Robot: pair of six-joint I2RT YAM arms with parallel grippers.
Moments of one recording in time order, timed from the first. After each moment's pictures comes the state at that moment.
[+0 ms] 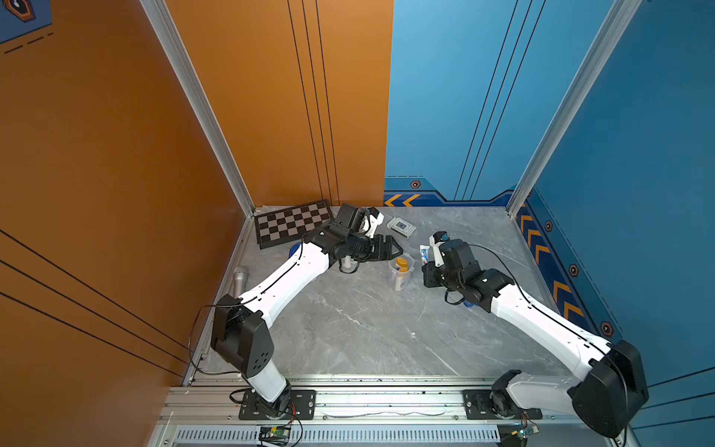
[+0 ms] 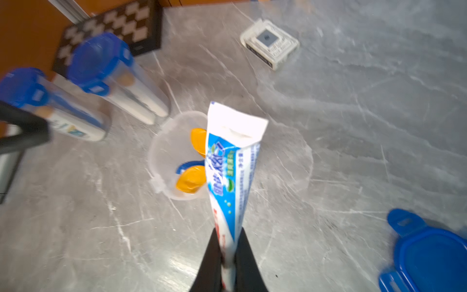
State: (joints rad) left arm -0.56 1.65 1.53 -0.61 0.53 -0.53; right arm 0.58 1.25 1.00 -0.44 0.06 0.39
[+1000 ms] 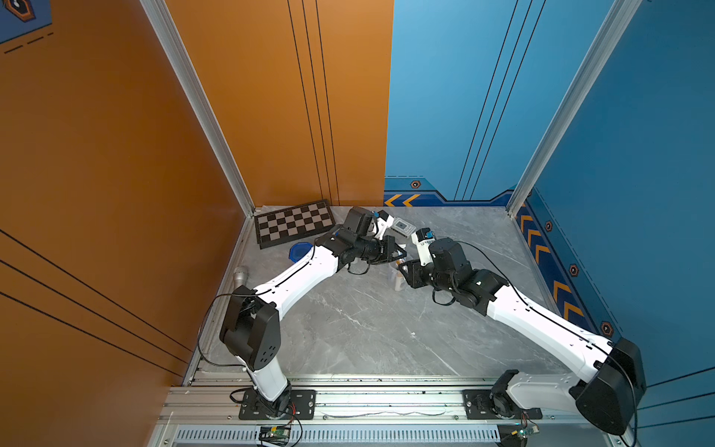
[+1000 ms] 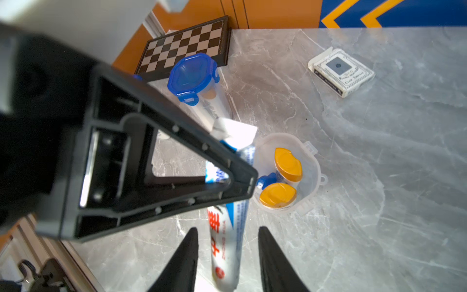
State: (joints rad) left arm -0.57 1.70 1.44 -0.38 0.63 -0.65; right arm 0.68 1.29 1.06 -0.39 0.00 0.42
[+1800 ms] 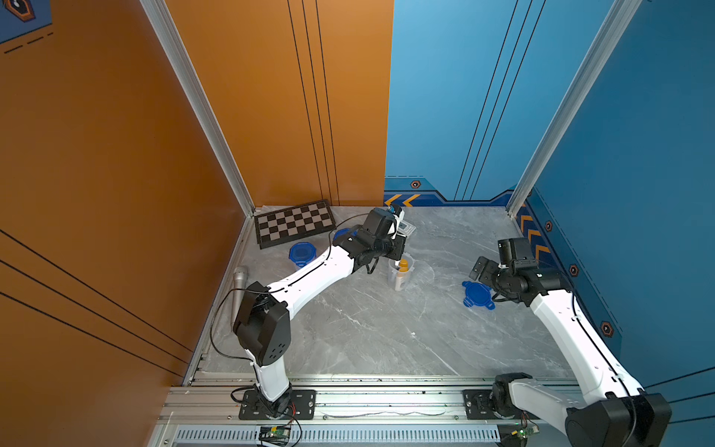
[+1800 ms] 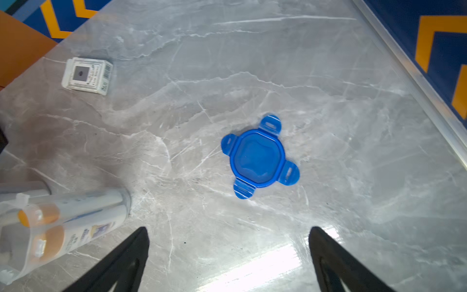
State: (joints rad) left arm -0.71 1.79 1.56 -0.41 0.03 -0.26; right arm 0.08 1.12 1.04 -0.92 0.12 0.61
